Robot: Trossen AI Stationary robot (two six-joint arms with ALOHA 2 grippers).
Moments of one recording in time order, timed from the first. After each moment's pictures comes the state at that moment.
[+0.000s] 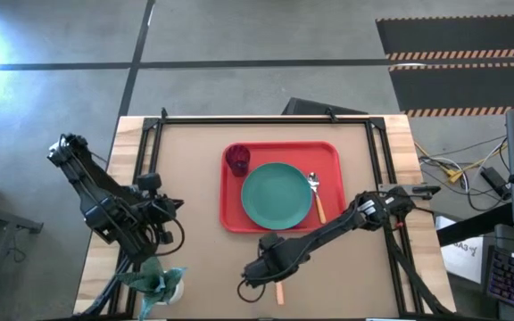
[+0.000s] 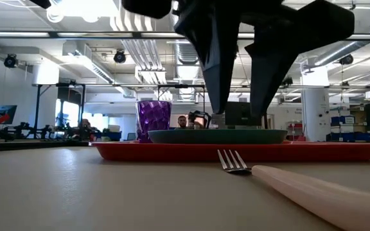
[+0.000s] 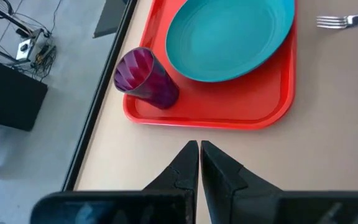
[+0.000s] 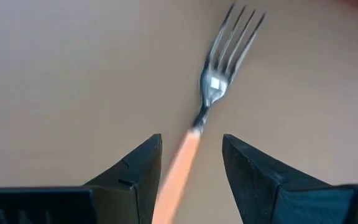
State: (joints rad) left arm -0.83 1.19 1.23 -1.48 -0.85 -0.86; right arm 0.46 2.35 2.13 -1.28 0.03 1.63
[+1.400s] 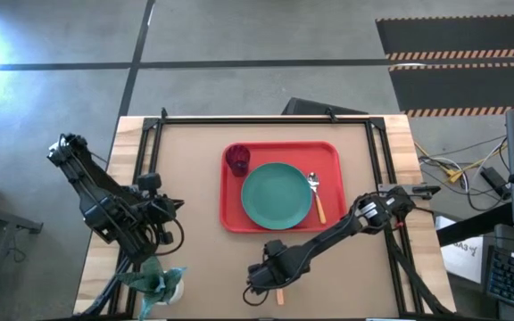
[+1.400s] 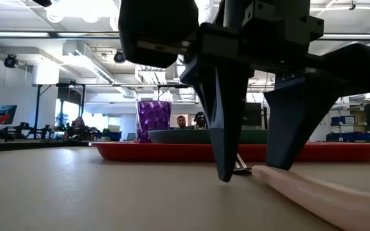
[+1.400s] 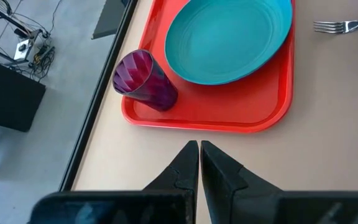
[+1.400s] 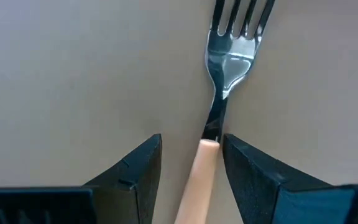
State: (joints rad) left arm -0.83 1.19 1.23 -1.47 -0.85 -0.86; right arm 0.49 2.36 1.93 -1.01 0.02 1.82
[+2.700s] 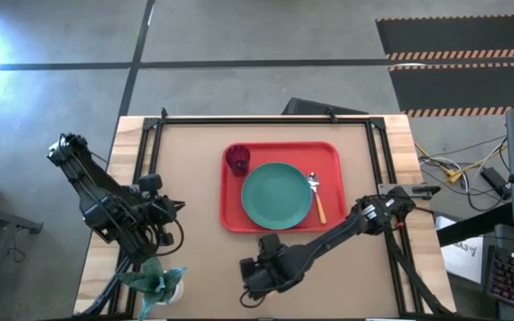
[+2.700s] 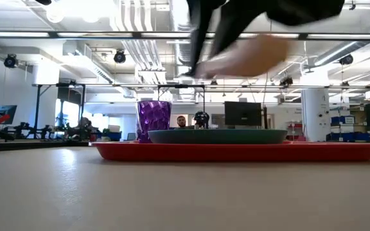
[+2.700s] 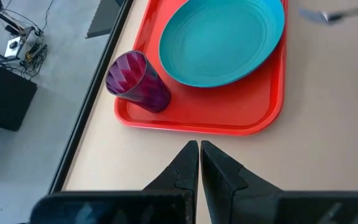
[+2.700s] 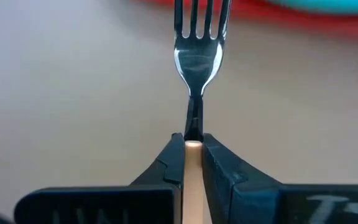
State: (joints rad) left arm -0.83 1.19 1.23 -1.44 -0.84 -0.86; right arm 0.51 2.37 2.24 -1.28 0.32 1.81
